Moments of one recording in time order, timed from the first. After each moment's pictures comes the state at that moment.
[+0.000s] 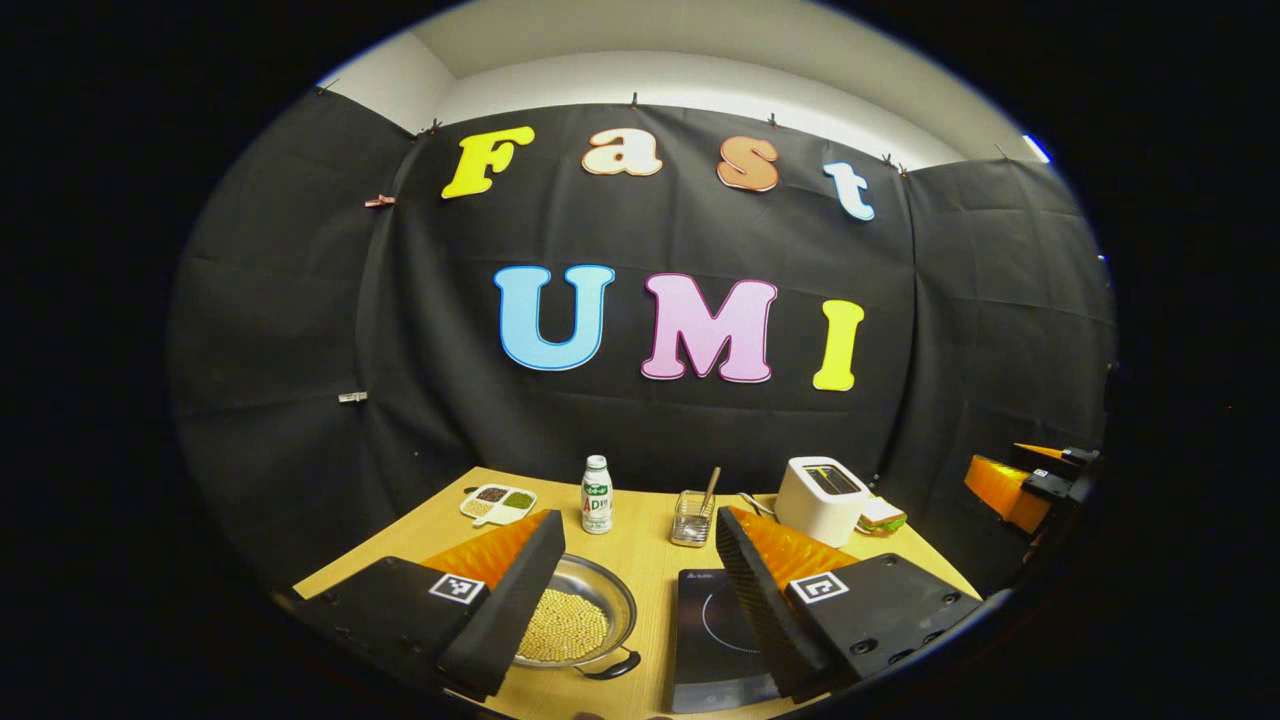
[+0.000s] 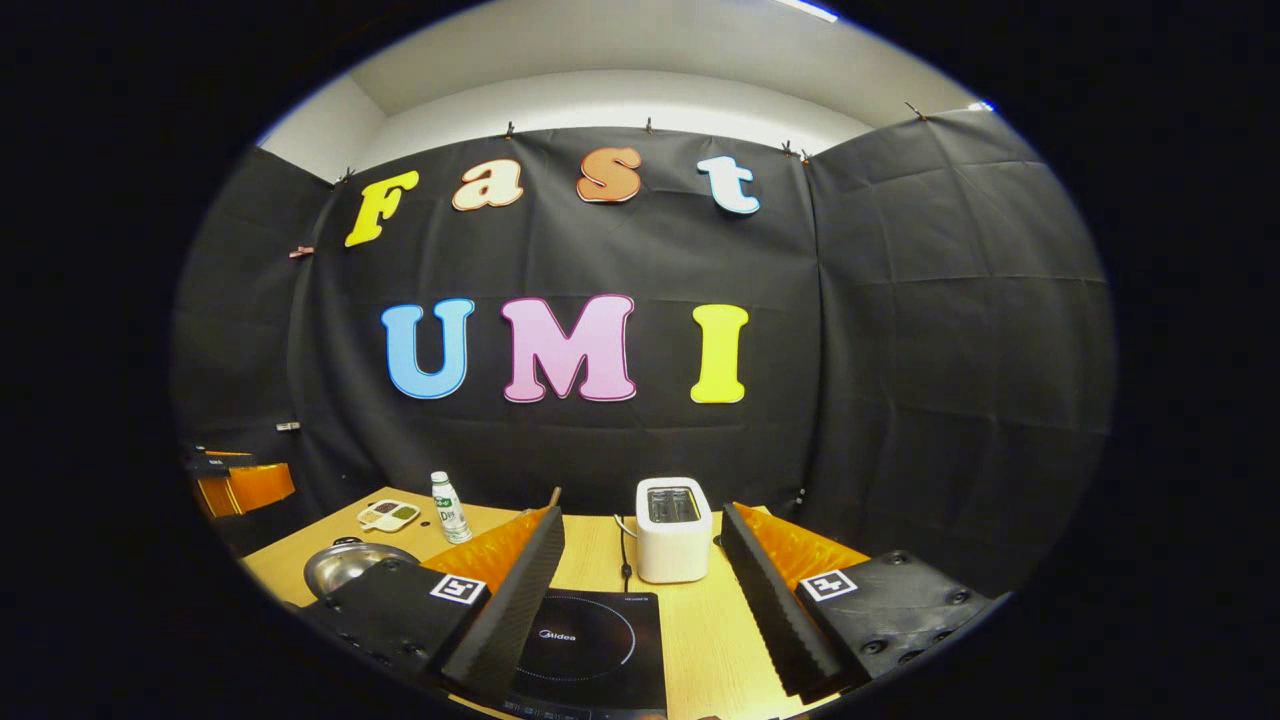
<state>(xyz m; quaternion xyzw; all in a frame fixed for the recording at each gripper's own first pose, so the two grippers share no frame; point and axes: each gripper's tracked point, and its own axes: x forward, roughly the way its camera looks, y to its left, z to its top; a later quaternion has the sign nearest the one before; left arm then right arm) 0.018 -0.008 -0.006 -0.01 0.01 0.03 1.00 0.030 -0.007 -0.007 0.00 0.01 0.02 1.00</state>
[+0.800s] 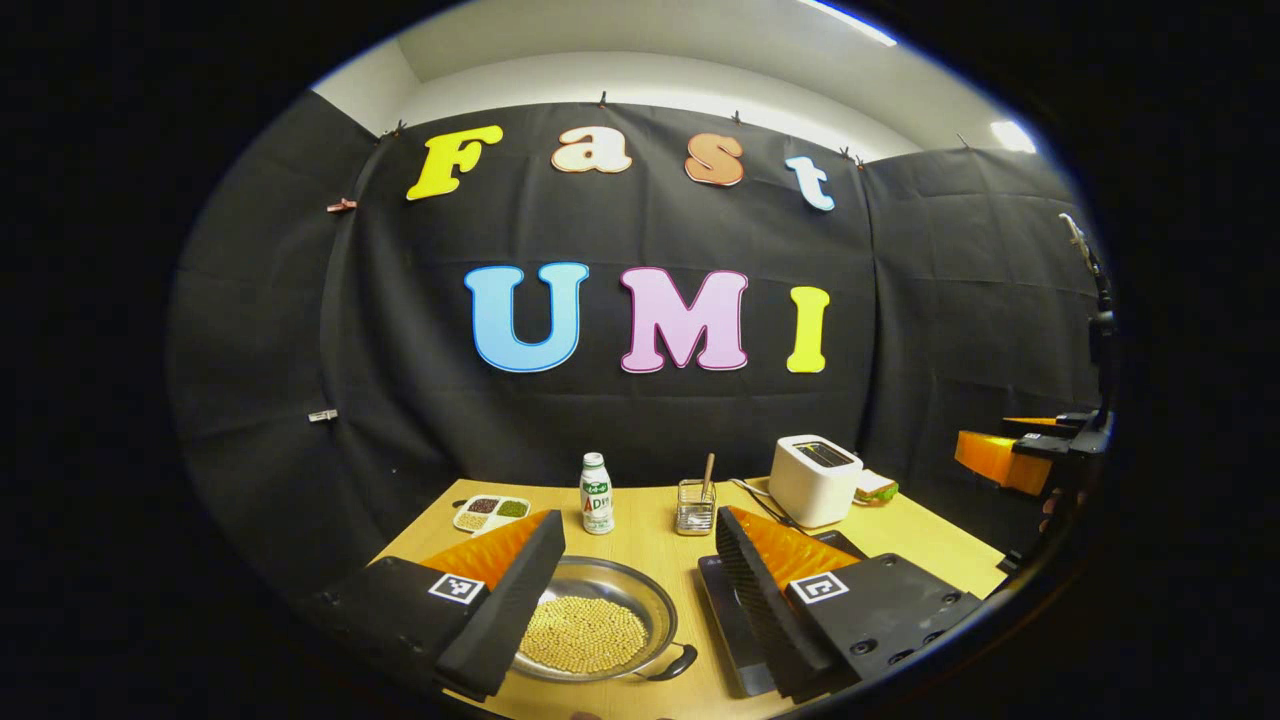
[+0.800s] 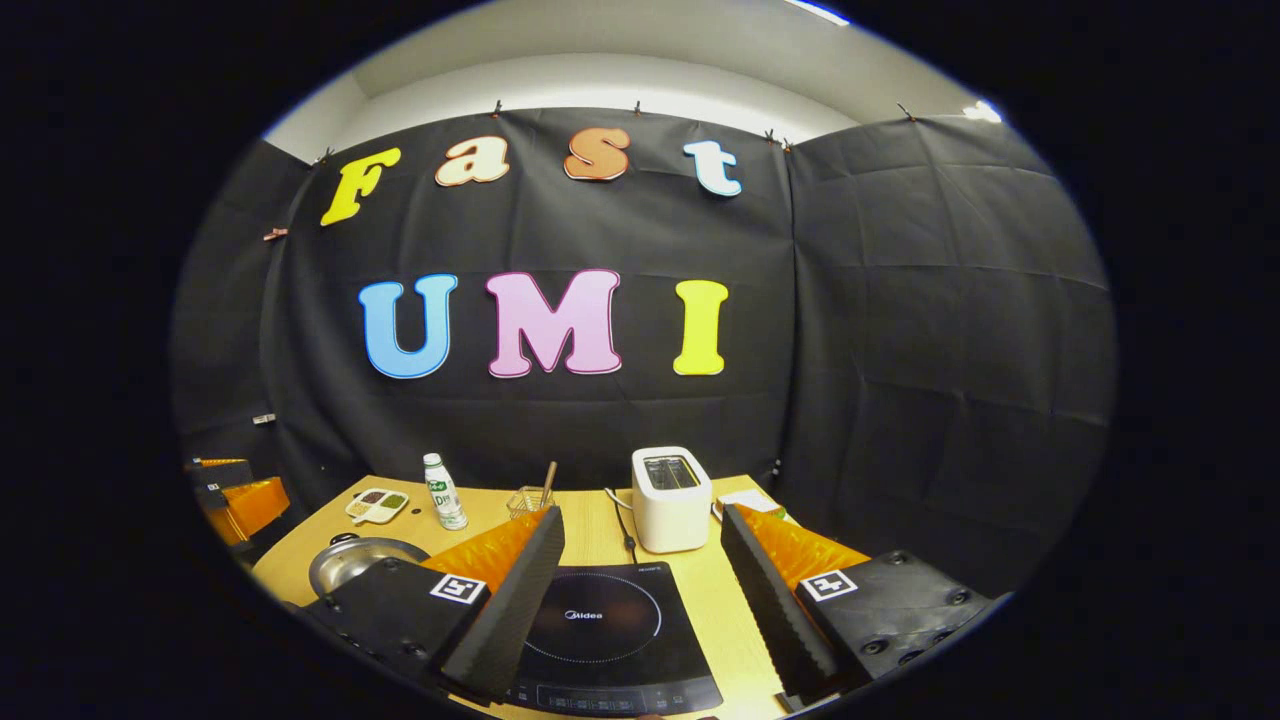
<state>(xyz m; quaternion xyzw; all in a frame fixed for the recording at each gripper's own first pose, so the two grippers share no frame) 0.016 0.048 -0.033 0.02 0.01 -0.04 1.00 -0.002 0.039 -0.032 0.00 0.05 -0.05 1.00</state>
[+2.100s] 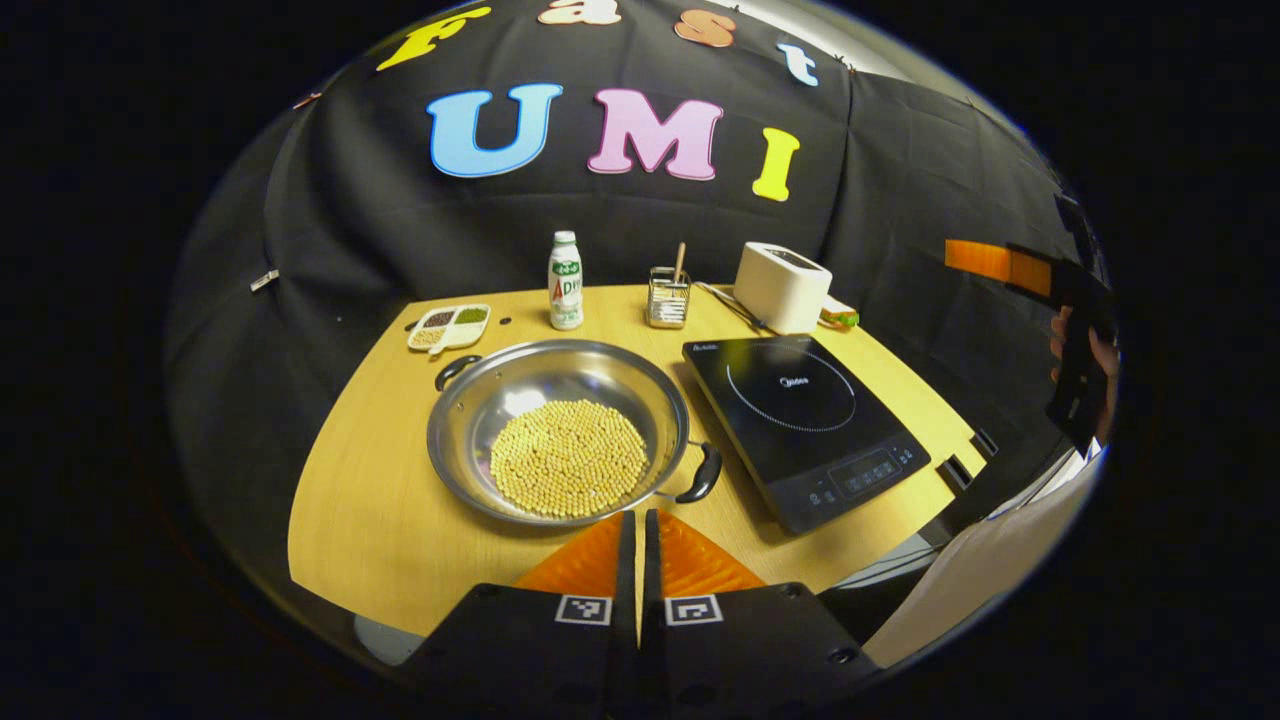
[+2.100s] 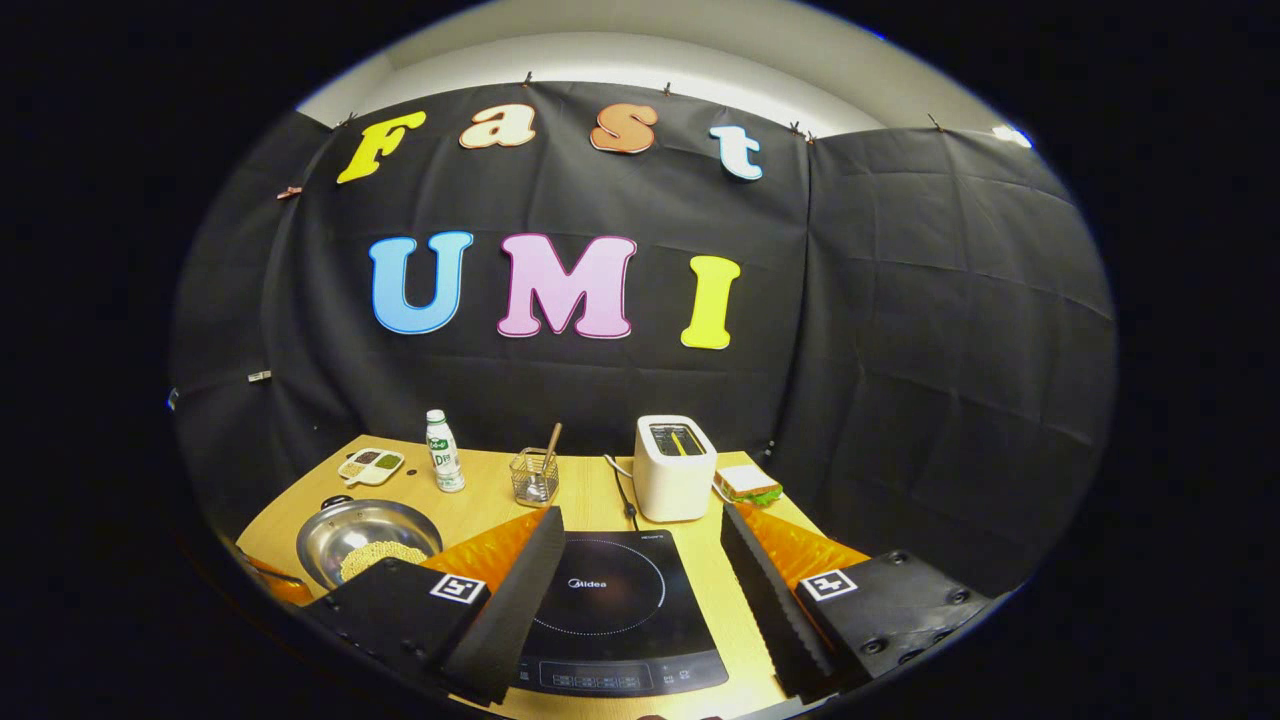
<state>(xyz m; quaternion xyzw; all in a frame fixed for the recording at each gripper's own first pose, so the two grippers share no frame) -0.042 0.093 -0.235 0.02 0.29 -0.12 0.95 -0.014 0.068 -0.060 -0.04 0.09 -0.04 0.99</state>
